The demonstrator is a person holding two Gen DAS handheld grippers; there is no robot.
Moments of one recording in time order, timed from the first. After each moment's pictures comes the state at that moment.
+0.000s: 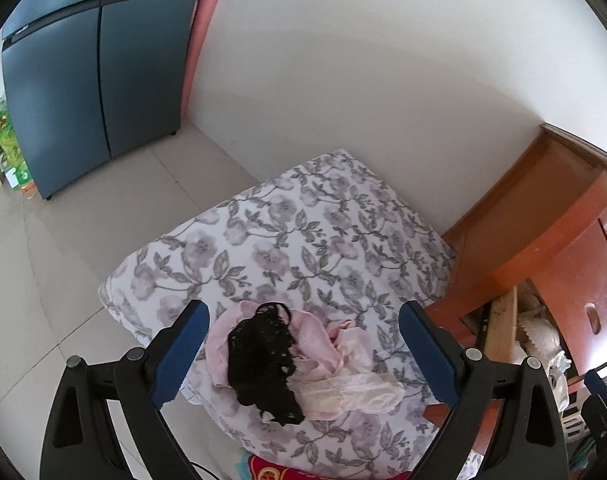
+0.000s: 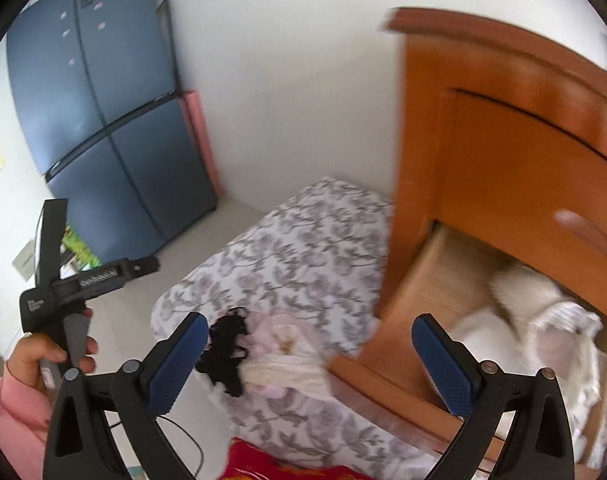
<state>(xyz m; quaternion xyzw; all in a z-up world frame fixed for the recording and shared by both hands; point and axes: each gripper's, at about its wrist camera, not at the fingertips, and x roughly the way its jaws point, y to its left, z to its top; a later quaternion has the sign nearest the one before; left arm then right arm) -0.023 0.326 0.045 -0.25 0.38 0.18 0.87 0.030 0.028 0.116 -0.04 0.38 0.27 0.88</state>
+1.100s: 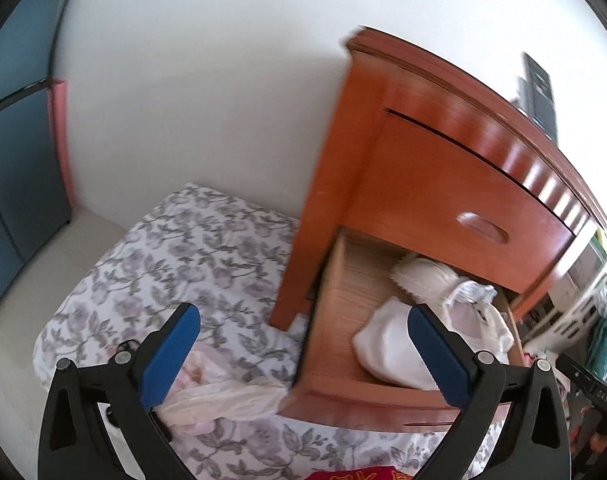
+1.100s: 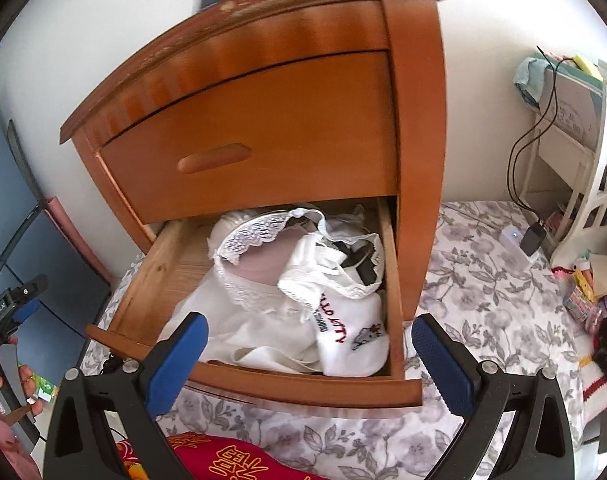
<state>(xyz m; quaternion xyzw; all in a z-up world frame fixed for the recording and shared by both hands) 0.023 0.116 0.094 -0.11 0.34 0.00 0.94 0.008 -0.251 0.085 0.11 0.39 0.04 0.91</state>
